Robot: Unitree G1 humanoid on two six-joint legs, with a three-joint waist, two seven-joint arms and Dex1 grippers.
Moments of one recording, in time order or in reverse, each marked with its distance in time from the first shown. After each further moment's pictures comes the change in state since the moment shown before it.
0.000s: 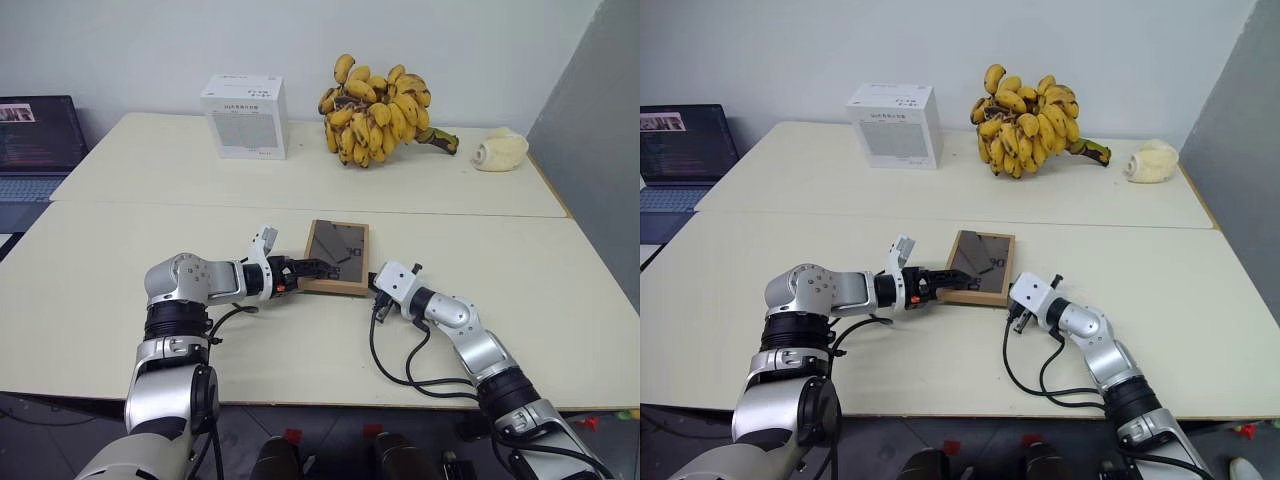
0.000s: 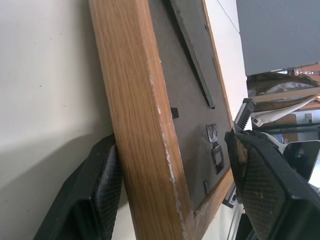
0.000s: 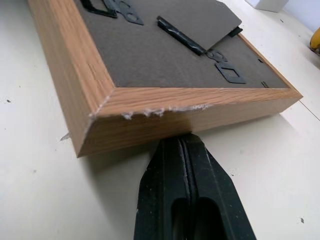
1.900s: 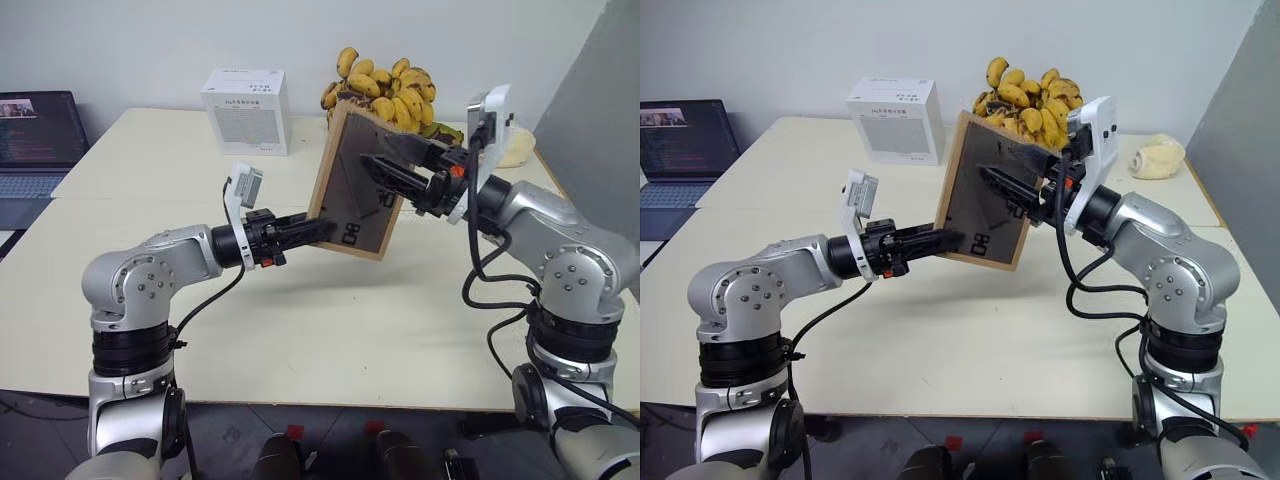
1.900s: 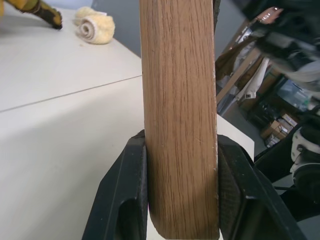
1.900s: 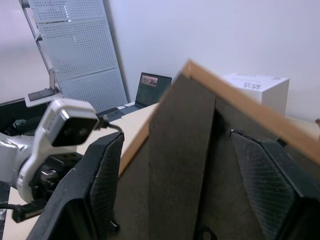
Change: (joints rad) left arm 0.107 0.139 -0.060 -0.696 -0.177 -0.219 -0.156; right arm -0.352 -0.047 -0.417 -0.667 0.908 1.026 -0.086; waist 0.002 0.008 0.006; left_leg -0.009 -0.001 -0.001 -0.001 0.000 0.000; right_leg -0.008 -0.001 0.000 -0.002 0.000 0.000
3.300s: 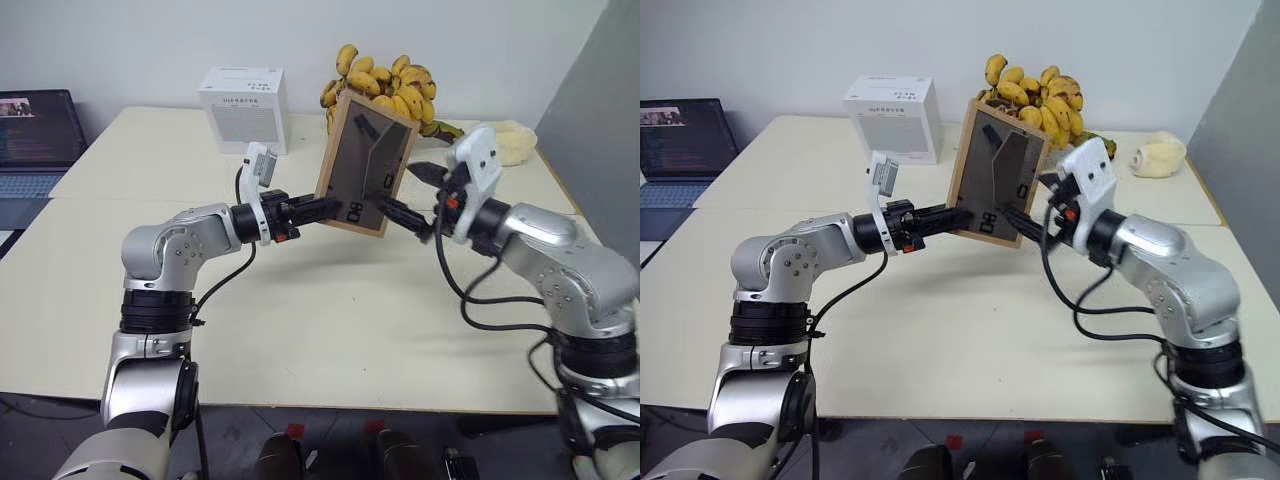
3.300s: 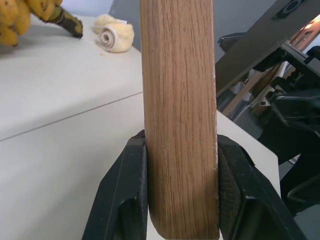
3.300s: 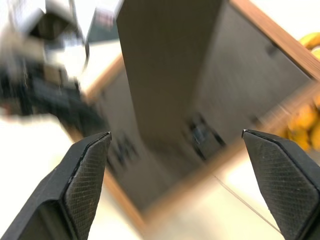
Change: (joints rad) left arm -0.135 0.009 -0.116 0.303 0.118 -0.150 -0.026; right arm 0.179 -0.341 0.177 -0.040 -0.223 -0.187 0.090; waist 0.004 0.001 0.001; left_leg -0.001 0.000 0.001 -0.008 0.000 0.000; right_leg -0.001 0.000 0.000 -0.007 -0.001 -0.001
